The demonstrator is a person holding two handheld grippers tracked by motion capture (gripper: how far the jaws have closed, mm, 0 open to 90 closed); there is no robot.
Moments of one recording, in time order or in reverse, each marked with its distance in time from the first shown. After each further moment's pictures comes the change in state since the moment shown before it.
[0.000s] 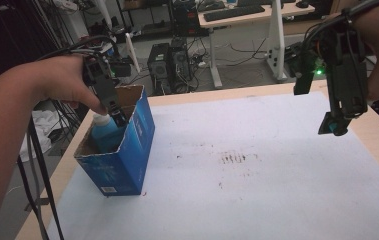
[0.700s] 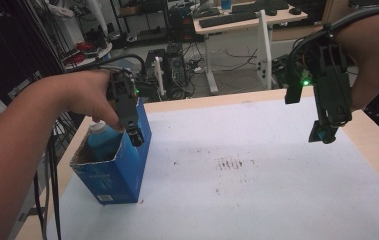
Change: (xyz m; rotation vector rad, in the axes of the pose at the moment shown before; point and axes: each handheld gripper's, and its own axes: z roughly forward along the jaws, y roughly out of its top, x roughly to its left) left arm -0.032 0.041 0.022 0.073 0.005 0.206; right arm -0.004 0.006 0.005 0.016 0.018 0.000
